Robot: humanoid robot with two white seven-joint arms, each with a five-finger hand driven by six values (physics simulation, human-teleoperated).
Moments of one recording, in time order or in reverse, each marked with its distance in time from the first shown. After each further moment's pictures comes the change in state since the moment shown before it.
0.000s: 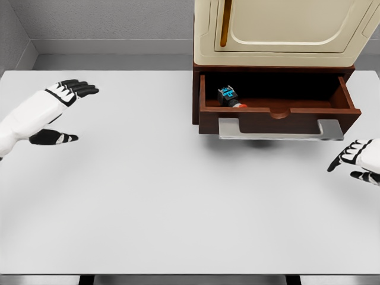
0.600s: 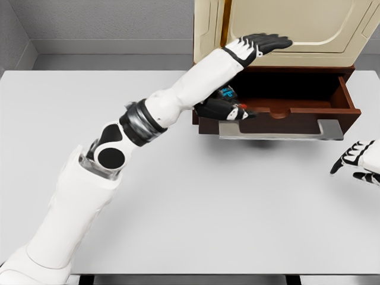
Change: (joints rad) left arm -0.402 -0.515 -0.509 -0.145 0.114 0.186 0.064; right arm 0.038 -0.041 -0.010 -0.004 -0.013 0.000 0.002
